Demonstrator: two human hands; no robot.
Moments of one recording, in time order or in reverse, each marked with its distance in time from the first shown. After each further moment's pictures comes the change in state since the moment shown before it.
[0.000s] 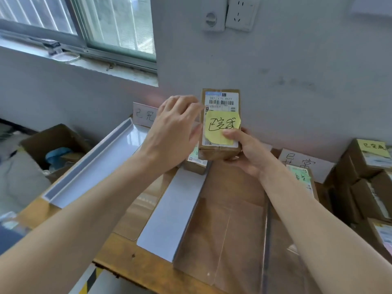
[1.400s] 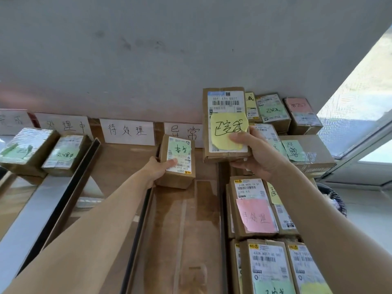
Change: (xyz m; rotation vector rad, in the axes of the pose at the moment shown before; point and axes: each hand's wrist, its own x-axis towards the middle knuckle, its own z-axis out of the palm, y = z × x) left_hand 0.032 0.244 0.331 -0.831 -0.816 -1.218; right_hand -0.123 0.031 -0.398 0.140 0.276 0.032
